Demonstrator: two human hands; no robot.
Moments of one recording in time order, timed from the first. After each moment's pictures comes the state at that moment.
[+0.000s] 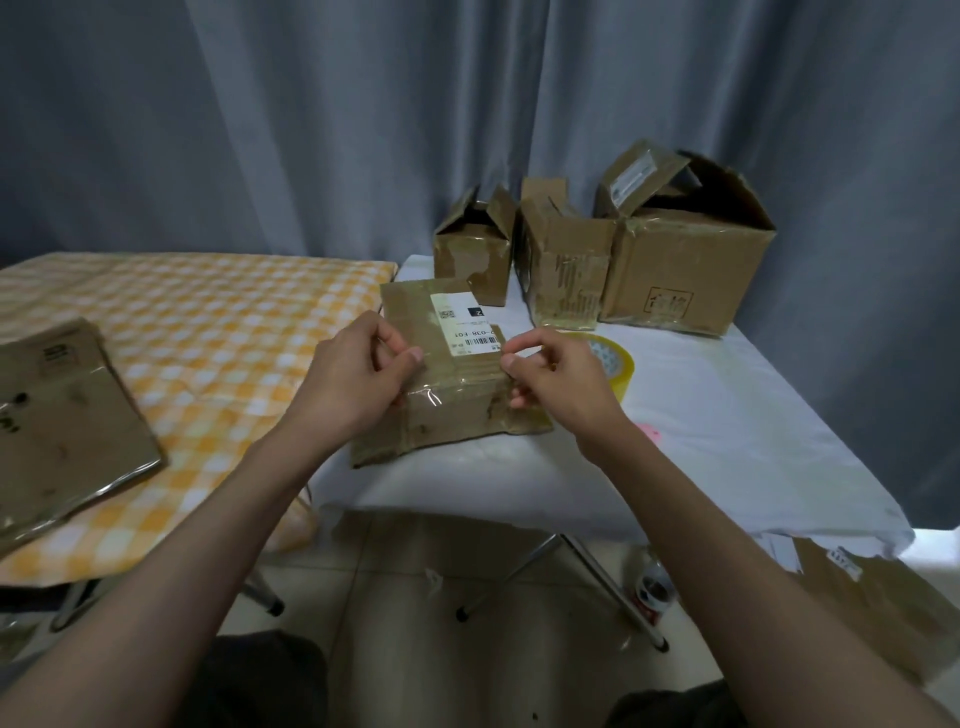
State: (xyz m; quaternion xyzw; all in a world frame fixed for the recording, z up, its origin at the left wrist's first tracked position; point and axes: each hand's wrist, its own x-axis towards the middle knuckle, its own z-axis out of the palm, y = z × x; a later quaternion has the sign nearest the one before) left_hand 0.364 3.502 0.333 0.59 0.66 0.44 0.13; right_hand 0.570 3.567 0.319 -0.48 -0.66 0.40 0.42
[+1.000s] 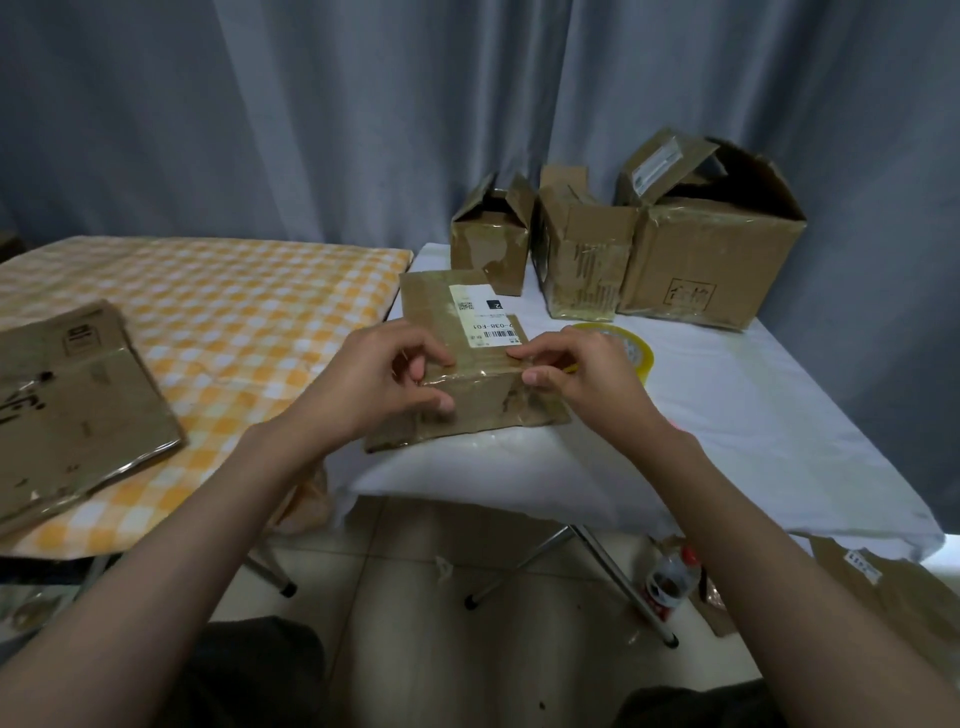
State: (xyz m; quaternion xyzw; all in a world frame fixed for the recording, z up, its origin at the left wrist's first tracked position) left_hand 0.347 3.504 0.321 0.73 0.56 0.38 0.10; right_hand 0.585 3.577 0.314 -0.41 -0.82 0.22 0.34
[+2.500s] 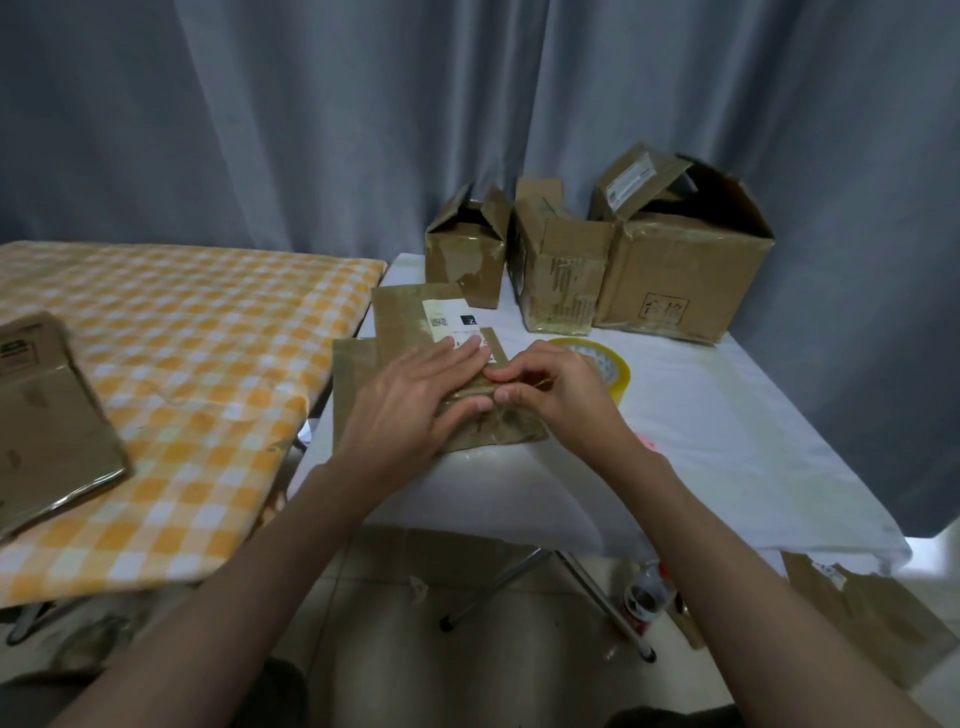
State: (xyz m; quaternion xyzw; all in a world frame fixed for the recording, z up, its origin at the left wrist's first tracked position) left_hand 0.390 3.532 0.288 0.77 0.55 0.31 -0.03; right_hand 0.584 3.580 0.313 -0.40 -0.80 0.25 0.36
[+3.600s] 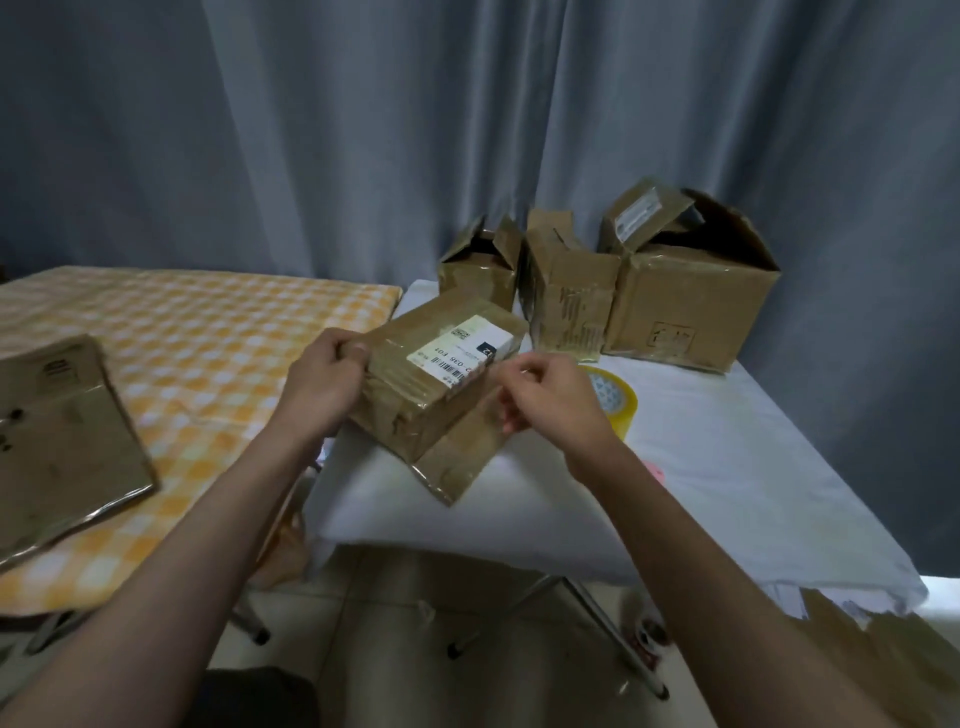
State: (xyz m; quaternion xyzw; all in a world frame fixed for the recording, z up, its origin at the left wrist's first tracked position) left_hand 0.336 3.531 0.332 0.43 0.71 0.52 0.21; right_hand 0.551 3.570 0.341 -0.51 -0.64 0.43 0.38
